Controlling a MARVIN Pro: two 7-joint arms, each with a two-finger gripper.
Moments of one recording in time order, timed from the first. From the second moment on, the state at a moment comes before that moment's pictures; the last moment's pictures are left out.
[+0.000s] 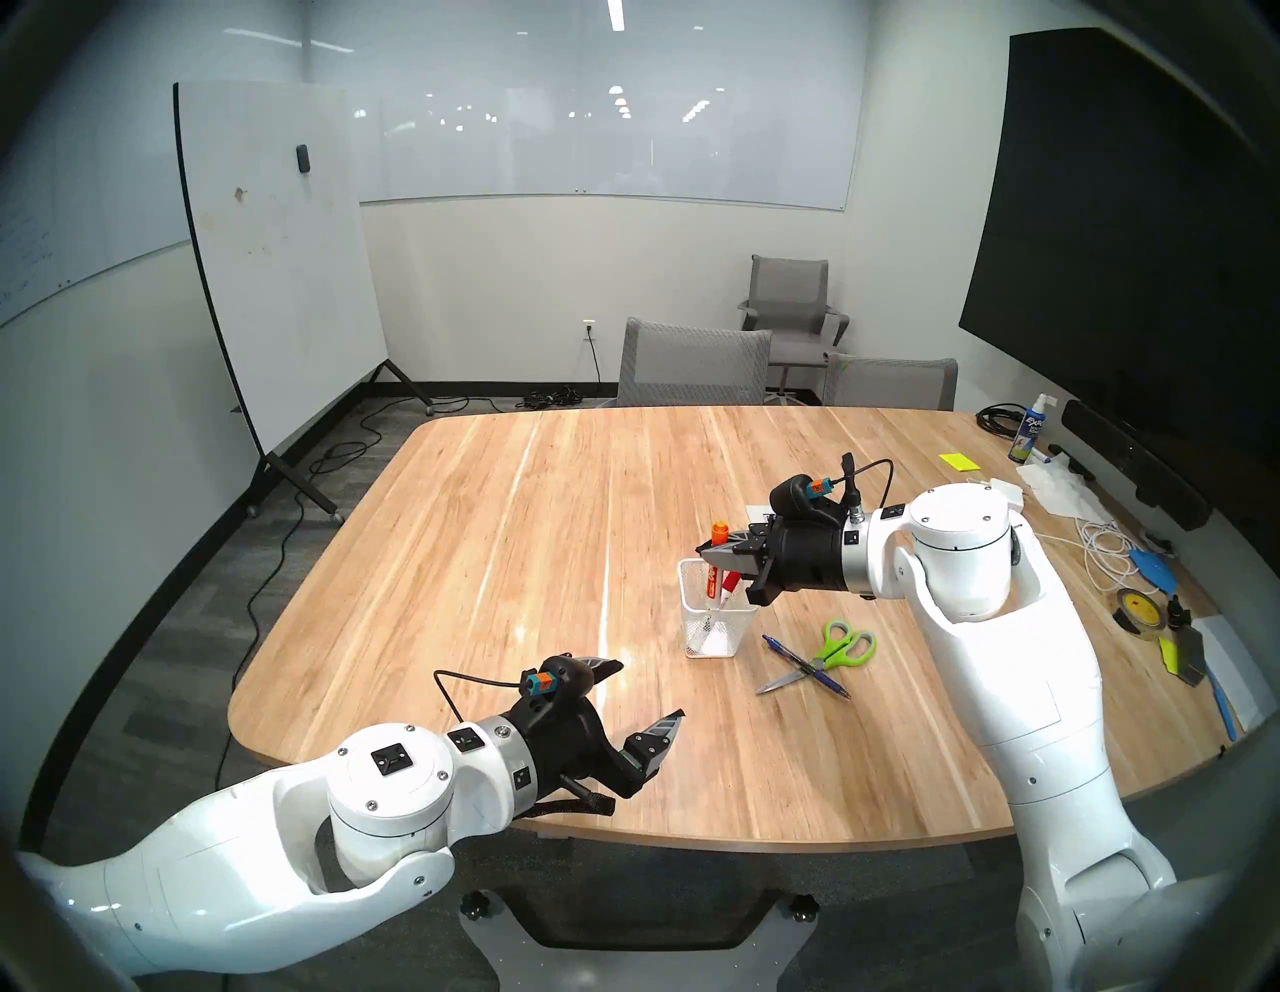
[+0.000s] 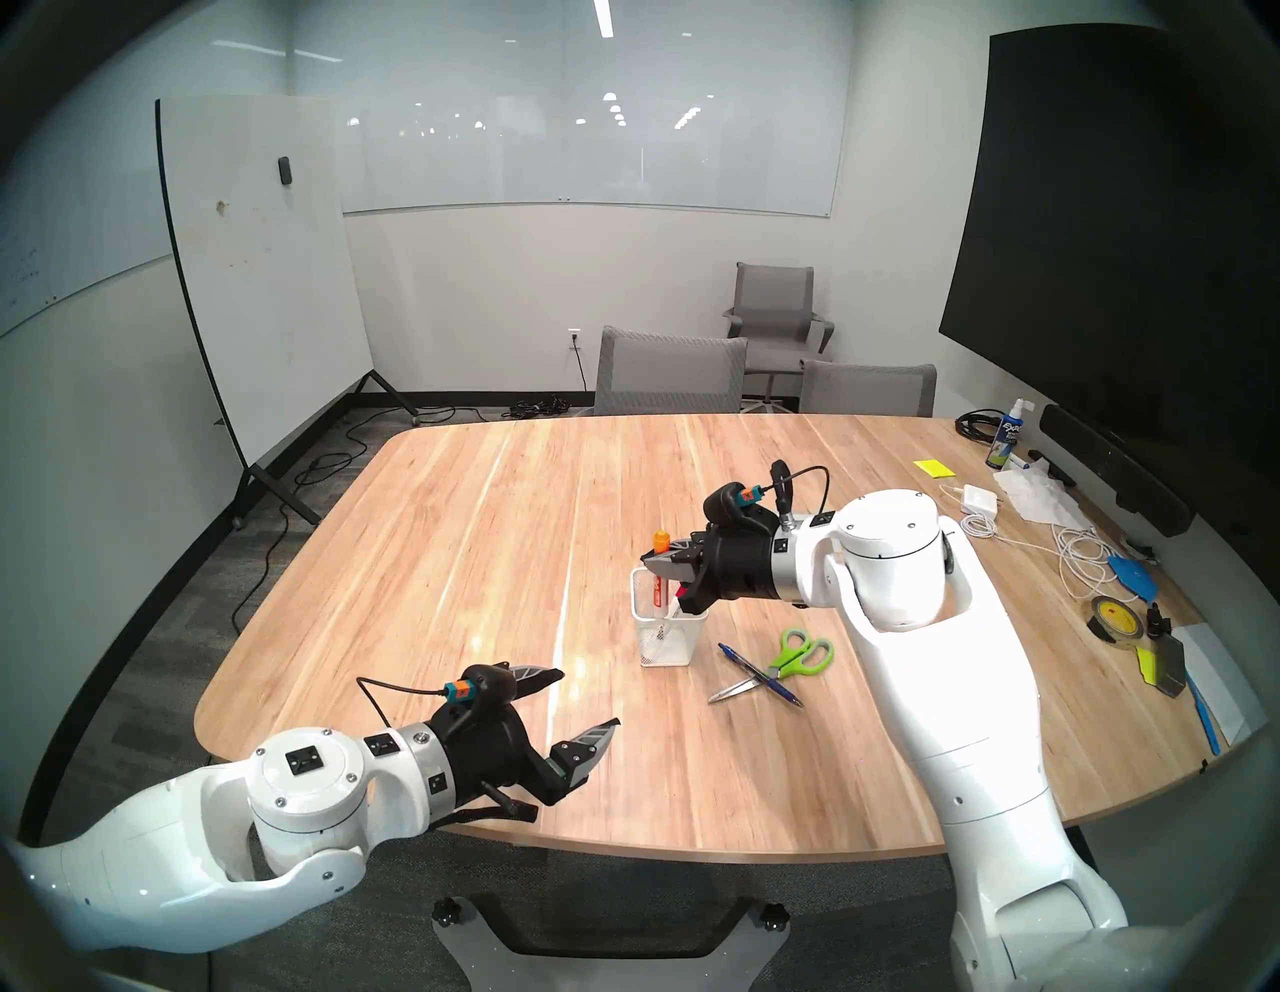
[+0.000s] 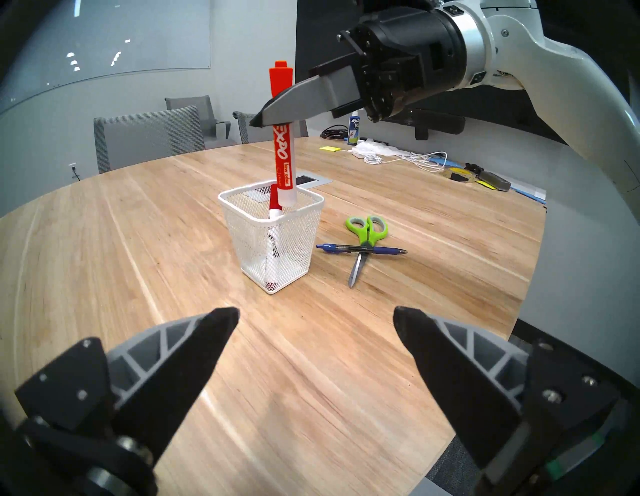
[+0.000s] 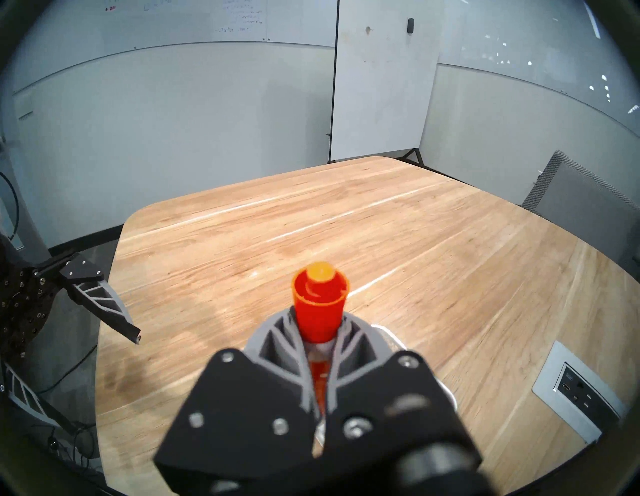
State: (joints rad) left arm 1.65 -0.66 -0.91 -2.21 -0.70 0.29 0.12; right arm -1.26 -1.18 1.44 -1.77 0.03 0.66 0.99
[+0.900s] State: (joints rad) left arm 1.64 -0.66 -0.91 -2.21 -0.70 0.28 0.12; right arm -1.23 -1.23 1.41 -1.69 0.02 0.63 0.93
